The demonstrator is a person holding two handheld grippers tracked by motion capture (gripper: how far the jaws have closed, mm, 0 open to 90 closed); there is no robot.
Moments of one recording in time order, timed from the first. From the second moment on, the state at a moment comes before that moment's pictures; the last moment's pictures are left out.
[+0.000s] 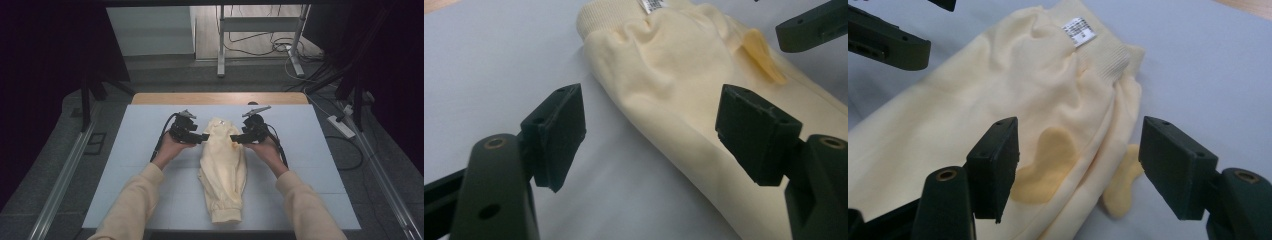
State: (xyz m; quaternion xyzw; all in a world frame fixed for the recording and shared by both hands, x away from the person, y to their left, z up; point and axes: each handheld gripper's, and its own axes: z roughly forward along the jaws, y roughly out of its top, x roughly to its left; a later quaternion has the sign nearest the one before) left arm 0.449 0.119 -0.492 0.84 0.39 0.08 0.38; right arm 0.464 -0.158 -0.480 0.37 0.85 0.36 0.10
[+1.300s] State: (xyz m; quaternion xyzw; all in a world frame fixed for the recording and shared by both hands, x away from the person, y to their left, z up) left arm 0.489 0.093 -0.529 0.85 0.40 0.02 0.35; right arm 0.508 -0.146 -0.515 0.38 0.87 0.32 0.05
